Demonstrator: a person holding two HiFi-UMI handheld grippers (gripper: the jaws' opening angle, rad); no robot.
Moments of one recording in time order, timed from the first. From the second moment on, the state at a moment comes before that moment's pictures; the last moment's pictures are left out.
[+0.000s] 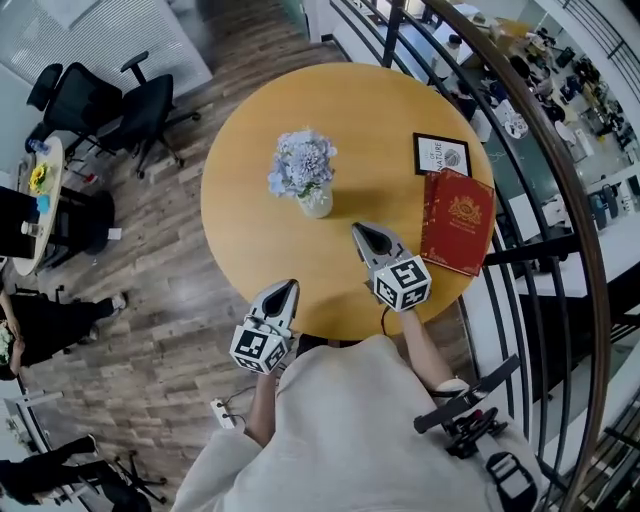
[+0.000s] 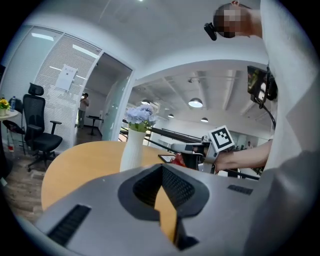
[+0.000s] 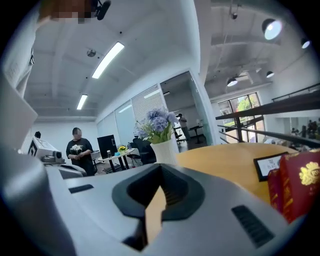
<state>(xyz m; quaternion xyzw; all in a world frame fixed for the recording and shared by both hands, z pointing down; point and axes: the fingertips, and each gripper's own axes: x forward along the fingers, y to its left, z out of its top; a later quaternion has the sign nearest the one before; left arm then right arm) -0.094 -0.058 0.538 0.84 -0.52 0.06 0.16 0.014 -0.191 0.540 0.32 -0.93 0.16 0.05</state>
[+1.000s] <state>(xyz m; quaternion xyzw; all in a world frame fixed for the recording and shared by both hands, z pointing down) -0.049 0.090 0.539 0.86 -0.50 0.04 0.12 0.054 0.014 0.567 0.32 -0.93 0.17 0.06</state>
